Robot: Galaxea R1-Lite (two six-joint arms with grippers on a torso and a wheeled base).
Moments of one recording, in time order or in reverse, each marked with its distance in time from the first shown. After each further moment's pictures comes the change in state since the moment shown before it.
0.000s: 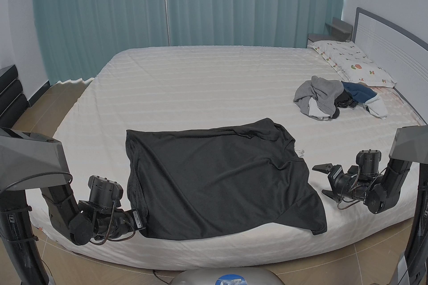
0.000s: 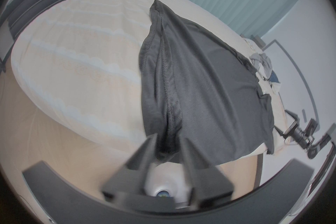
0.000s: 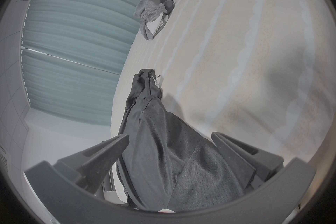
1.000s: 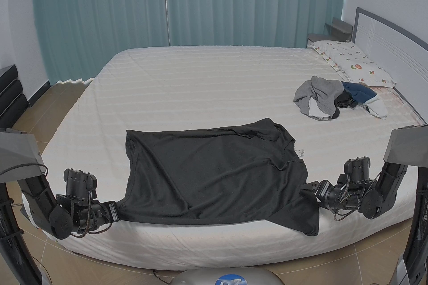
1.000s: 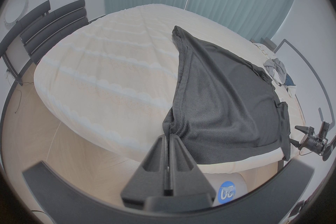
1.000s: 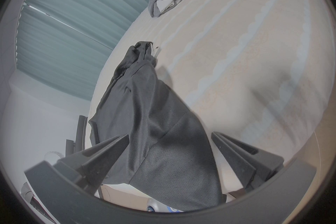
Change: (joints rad) left arm 0.159 -0.099 0.057 0.005 0.102 0.190; right arm 0.103 -0.031 0.037 0.154 -0.090 -0.235
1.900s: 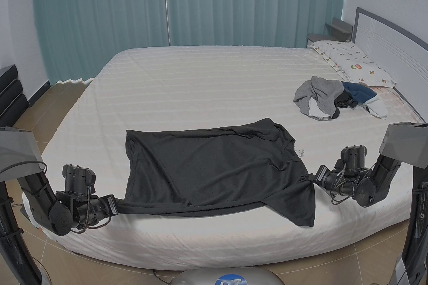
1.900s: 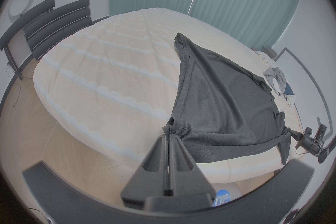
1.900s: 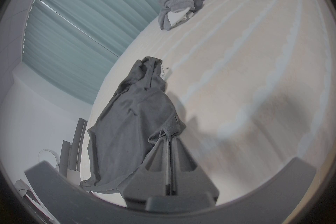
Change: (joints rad) left arm 0.015 0.000 -0.031 -0.009 -0.001 -0.035; right arm -0.019 0.060 -0.184 0.022 -0.038 -0.058
